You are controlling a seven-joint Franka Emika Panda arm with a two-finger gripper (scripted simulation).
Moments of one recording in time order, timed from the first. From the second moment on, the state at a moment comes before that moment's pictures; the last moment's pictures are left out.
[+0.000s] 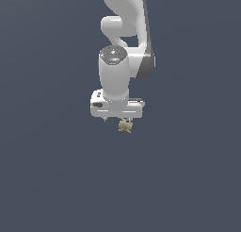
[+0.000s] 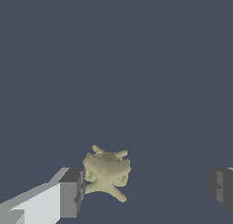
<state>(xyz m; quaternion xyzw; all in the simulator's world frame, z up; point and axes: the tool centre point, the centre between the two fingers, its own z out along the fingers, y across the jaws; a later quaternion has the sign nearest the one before) 0.003 -0.014 0.170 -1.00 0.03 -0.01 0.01</state>
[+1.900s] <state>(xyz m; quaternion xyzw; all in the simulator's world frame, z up) -0.017 -0.023 0.143 -0.99 -0.17 0.00 -0.01</state>
